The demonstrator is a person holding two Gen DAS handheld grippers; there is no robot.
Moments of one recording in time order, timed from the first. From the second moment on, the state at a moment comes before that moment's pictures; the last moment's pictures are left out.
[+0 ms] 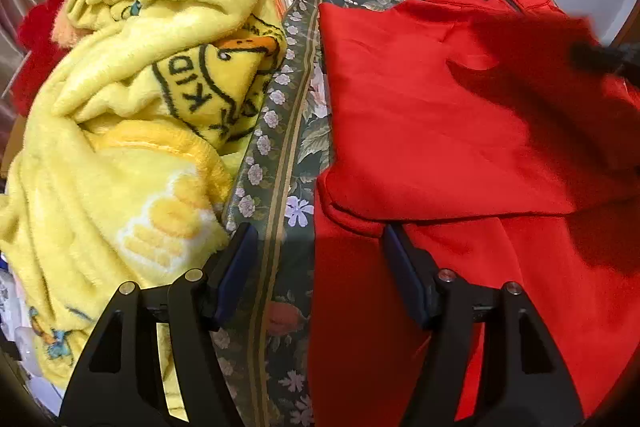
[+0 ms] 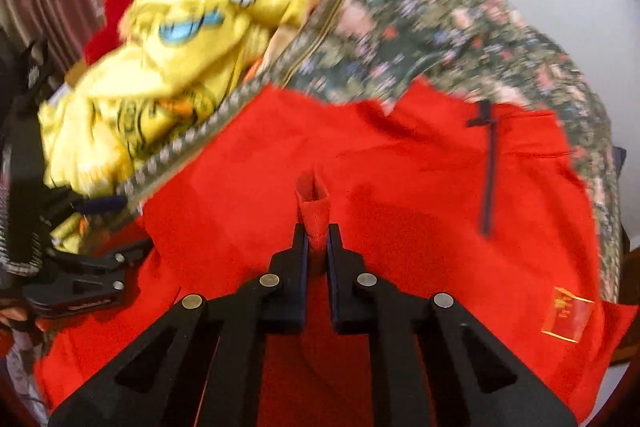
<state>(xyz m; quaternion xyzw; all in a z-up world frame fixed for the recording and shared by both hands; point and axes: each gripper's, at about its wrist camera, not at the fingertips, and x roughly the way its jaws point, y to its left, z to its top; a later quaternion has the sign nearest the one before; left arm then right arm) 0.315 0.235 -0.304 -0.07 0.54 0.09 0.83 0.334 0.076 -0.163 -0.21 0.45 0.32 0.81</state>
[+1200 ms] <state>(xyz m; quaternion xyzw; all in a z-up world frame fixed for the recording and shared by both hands) 0.317 0.233 -0.306 -0.07 0.54 0.21 0.81 0.334 -0.202 -0.158 -0.01 0.50 0.17 0.85</state>
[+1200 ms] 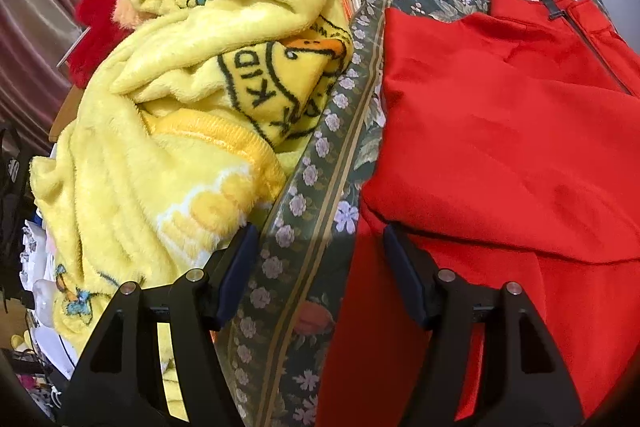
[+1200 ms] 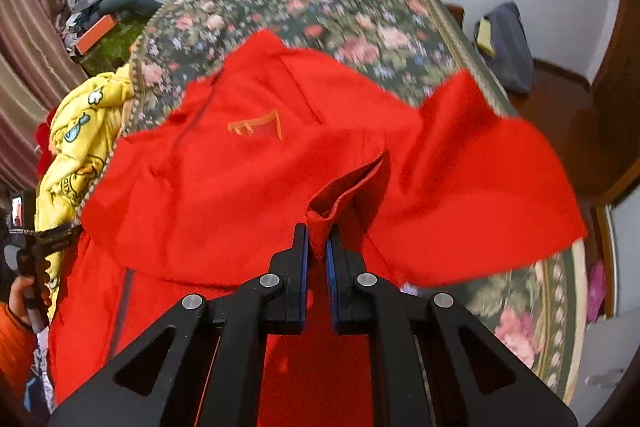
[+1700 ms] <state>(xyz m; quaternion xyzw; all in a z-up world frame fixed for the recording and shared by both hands) 0.304 0.170 -0.209 -0.02 0.49 0.13 0.86 0.311 -0.220 -0.128 -0.03 0.49 0.18 0.85</state>
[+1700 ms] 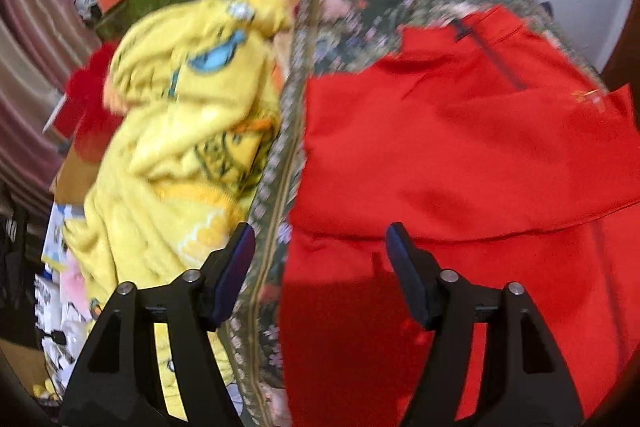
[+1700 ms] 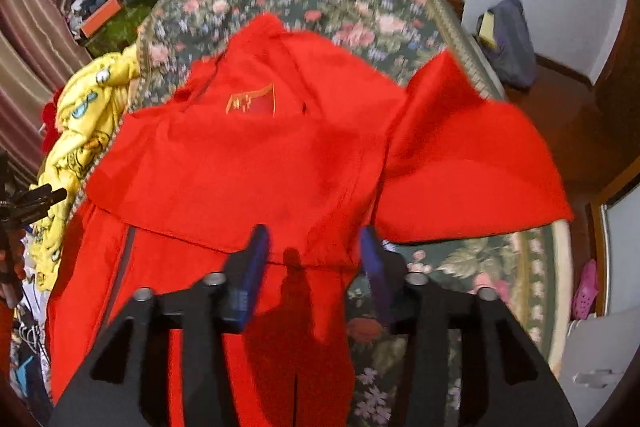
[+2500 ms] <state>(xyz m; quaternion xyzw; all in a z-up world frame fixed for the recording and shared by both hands) 0.399 -0.015 -0.185 0.03 0.46 -0.04 0.89 0.373 -0.378 -0.194 0.16 0.53 0.05 0.83</state>
